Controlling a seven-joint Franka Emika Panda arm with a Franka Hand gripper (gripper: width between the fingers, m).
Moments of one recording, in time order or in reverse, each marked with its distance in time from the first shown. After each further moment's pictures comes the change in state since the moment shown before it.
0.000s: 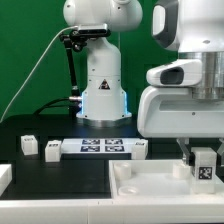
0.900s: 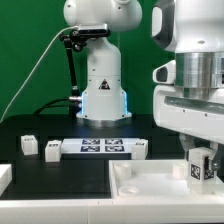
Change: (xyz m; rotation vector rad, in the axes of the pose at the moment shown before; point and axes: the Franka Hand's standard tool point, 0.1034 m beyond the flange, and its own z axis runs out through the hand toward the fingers) arm 0.000 0.002 0.000 0.009 -0.001 0.969
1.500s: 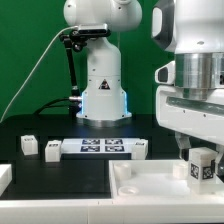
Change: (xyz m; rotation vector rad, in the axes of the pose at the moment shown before) arm 0.001 0.000 0.001 0.001 -0.002 -0.078
